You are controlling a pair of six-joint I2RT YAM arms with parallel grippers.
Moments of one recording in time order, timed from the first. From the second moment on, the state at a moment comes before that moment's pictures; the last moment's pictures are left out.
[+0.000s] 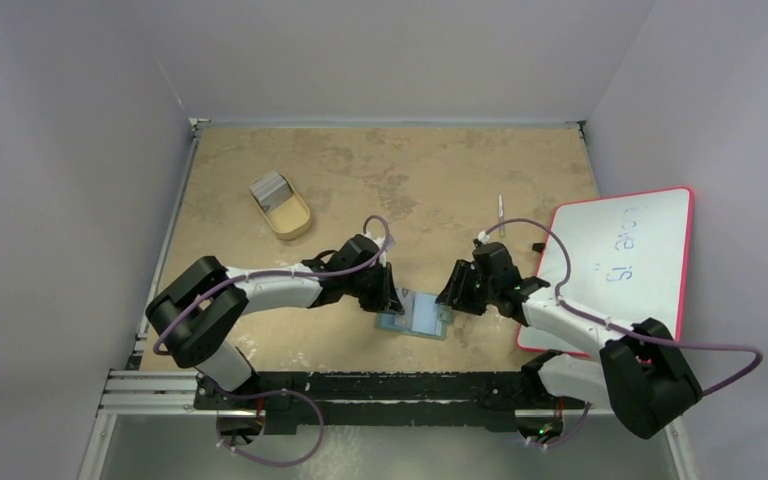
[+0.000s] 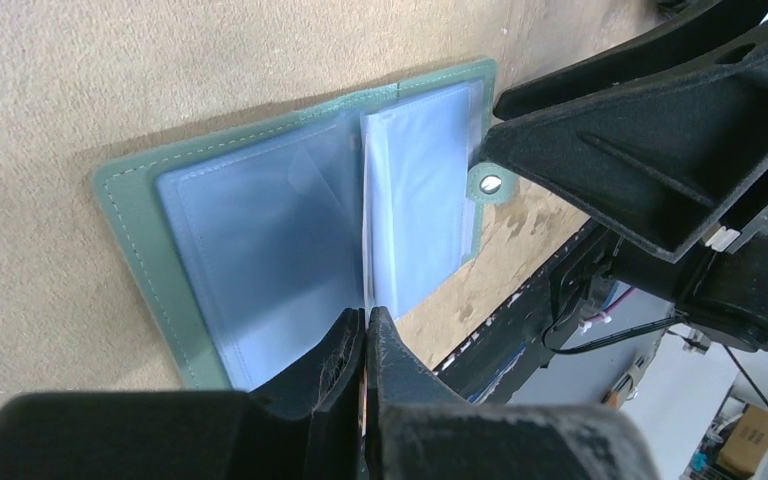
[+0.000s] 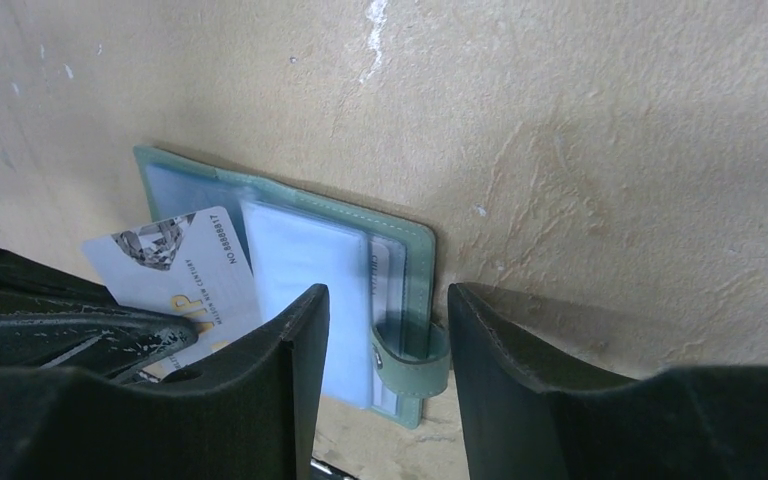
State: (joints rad) left arm -0.84 1.59 0.74 0.02 0.35 -0.86; right arm 0.50 1.16 0.42 -0.19 -0.16 0.80
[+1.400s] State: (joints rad) left arm -0.80 1.47 0.54 0.25 0.35 -1.09; right arm 0.64 1.35 0.58 -0.25 0.09 0.80
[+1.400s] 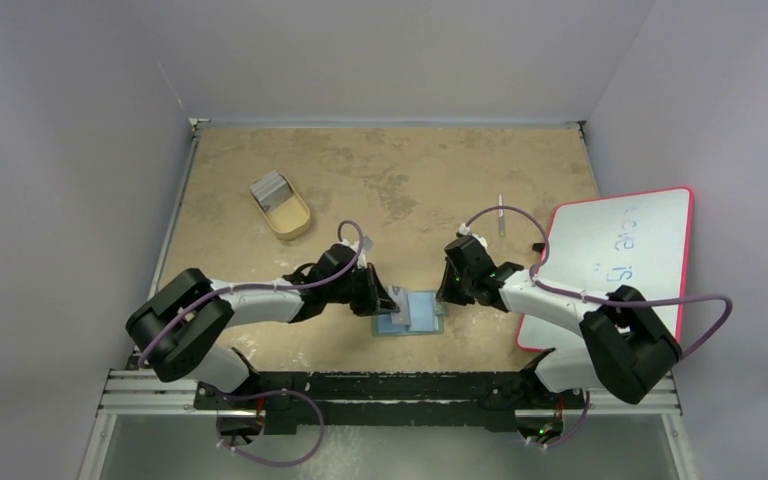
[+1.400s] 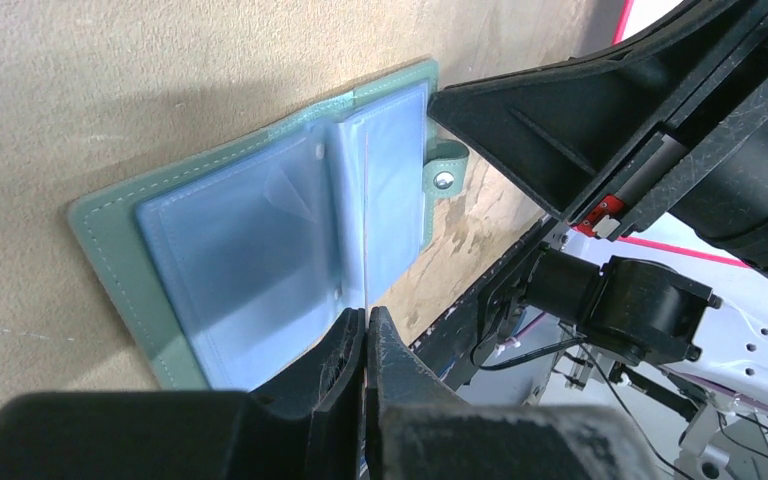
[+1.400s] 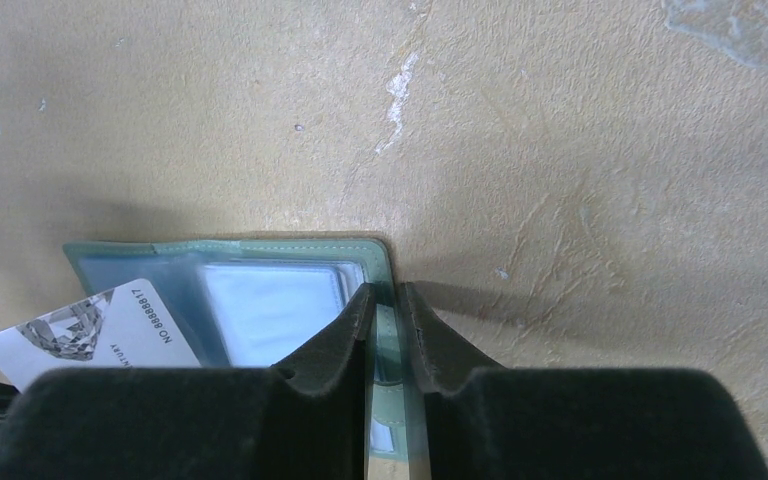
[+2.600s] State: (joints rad) left arm -0.81 1.58 0.53 0.35 0.39 -1.09; right arm 0.64 1.31 0.55 -0.24 0.09 0.80
